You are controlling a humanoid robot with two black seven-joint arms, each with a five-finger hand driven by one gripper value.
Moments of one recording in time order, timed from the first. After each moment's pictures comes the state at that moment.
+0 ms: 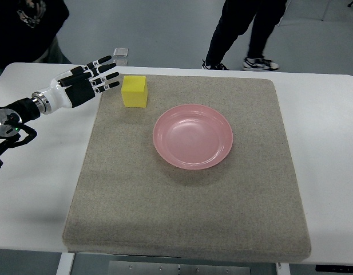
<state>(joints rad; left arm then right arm) -0.80 0.52 -0.58 -0.79 -0.18 -0.46 0.08 0.02 0.00 -0.09 0.15 -0.06 -0.08 0.01</state>
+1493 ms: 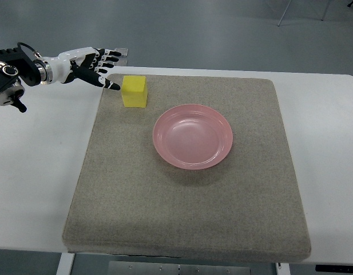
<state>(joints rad) -1.00 0.52 -0.61 -0.80 0.96 -0.41 0.05 0.02 0.00 -0.09 0.15 -0.06 -0.08 0.01</state>
